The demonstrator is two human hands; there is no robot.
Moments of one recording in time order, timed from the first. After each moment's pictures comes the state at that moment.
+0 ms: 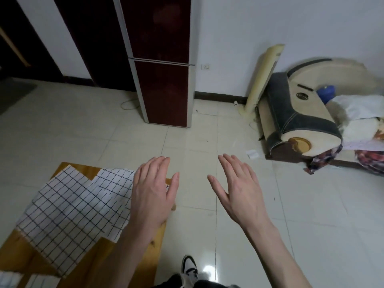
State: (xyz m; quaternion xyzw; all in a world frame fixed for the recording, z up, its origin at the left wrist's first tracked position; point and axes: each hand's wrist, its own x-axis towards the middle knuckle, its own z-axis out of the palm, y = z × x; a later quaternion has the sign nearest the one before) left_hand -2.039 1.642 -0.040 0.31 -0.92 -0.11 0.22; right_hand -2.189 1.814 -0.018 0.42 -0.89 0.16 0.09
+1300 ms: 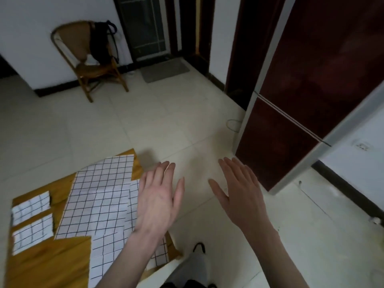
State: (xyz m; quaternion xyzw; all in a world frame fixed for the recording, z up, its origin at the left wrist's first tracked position) left_hand -2.284 1.420 -0.021 0.68 -0.70 0.04 0.20; right_hand -2.500 1.397 -0.025 0.77 -0.61 0.19 -0.04
